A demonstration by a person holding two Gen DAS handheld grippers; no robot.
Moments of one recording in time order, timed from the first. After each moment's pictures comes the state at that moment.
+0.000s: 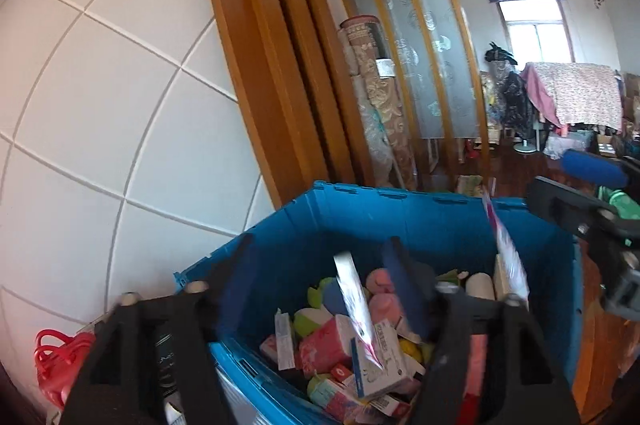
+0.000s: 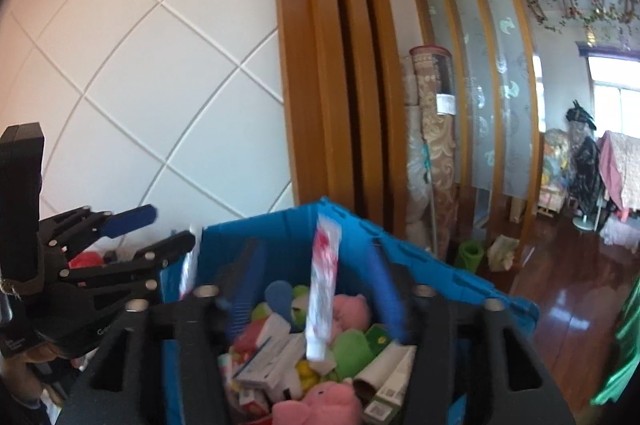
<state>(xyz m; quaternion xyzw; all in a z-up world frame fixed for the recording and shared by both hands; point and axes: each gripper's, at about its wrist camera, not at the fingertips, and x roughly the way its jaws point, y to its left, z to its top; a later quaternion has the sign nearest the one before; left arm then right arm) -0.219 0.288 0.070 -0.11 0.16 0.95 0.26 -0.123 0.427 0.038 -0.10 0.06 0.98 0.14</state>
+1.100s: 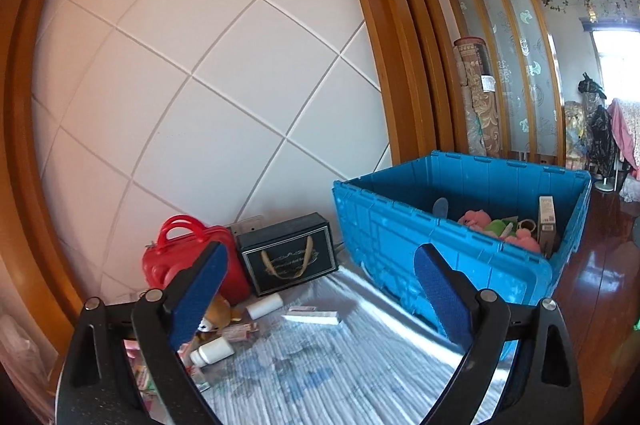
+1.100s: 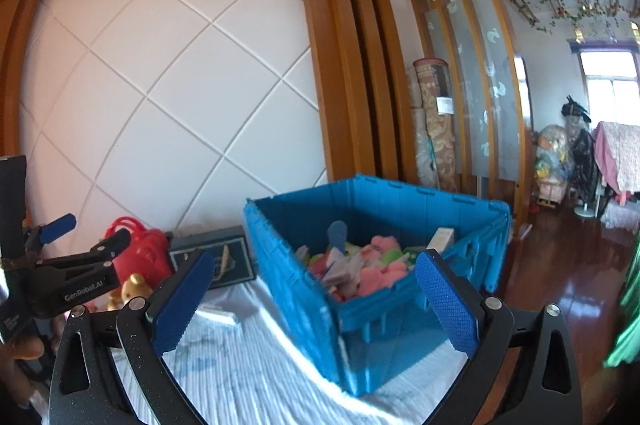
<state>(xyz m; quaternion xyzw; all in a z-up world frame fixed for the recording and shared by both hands) -0.014 0.048 0.025 -0.11 0.10 0.99 0.07 0.088 0.252 -0.008 -0.10 0.07 0.99 0.10</state>
